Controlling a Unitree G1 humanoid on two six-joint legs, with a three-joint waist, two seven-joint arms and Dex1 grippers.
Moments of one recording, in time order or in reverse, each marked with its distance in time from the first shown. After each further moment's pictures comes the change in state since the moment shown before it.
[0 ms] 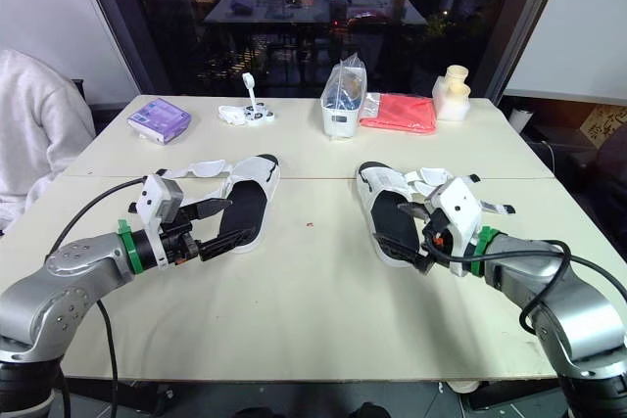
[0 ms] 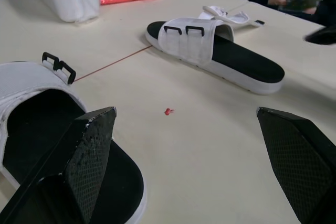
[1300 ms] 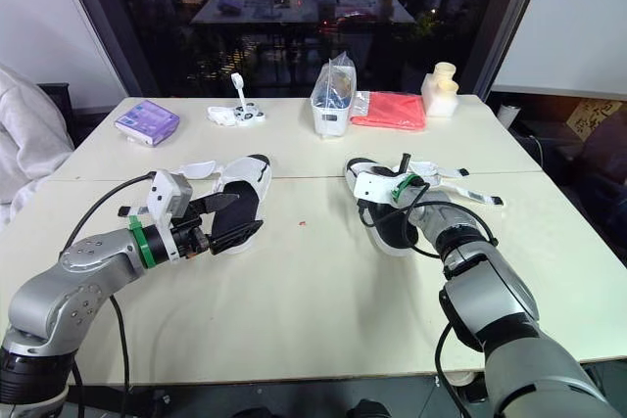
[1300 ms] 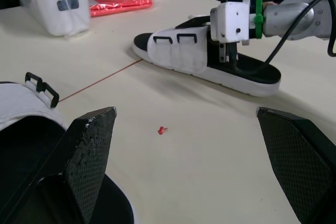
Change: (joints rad) left arm -0.033 -0.034 -0.038 0.013 0.020 -0.028 0.041; right arm -0.837 0.359 0.556 1.627 -1.006 -1.030 -0.567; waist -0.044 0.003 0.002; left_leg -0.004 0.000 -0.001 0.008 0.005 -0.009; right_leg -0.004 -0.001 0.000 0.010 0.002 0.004
